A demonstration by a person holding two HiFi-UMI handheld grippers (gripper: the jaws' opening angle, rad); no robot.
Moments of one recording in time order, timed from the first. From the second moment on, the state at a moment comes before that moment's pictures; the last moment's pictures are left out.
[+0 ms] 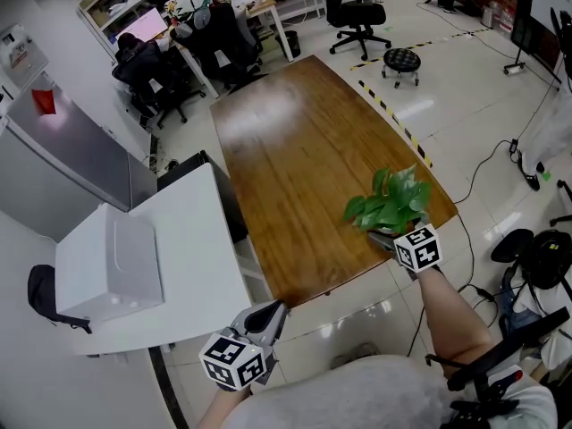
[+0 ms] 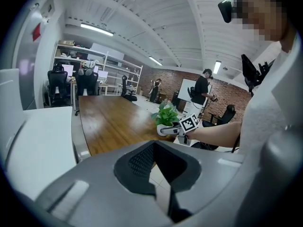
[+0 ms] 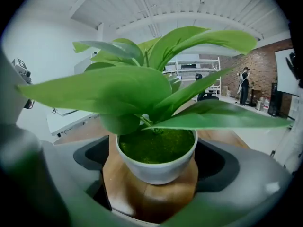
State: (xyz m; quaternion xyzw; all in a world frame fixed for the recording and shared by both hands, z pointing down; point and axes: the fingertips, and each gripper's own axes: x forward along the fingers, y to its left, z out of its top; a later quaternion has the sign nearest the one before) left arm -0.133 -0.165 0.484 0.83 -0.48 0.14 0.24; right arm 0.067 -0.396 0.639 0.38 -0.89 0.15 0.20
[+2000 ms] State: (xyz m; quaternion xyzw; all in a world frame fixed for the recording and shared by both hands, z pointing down) left arm -0.154 -0.145 0.459 0.82 -0.52 0.11 0.21; right arm 0.039 -0.389 0.613 0.38 -0.89 0.11 0.22
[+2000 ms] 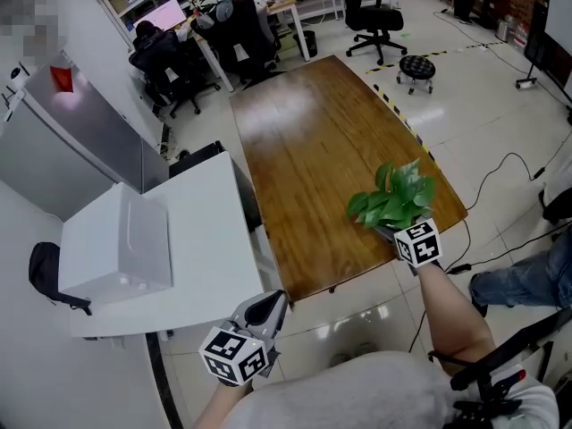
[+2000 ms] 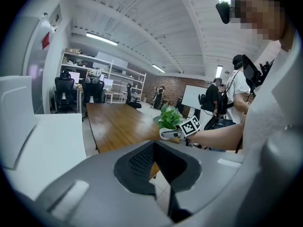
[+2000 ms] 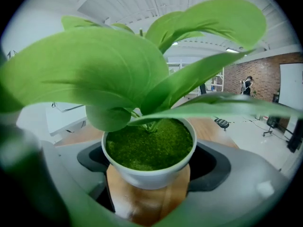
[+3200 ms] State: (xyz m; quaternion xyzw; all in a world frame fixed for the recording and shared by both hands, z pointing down) left arm -0.288 0.018 0.451 0.71 -0.67 0.05 0.22; right arm -0.228 -0.281 0.583 0.19 -0.95 0.05 0.24
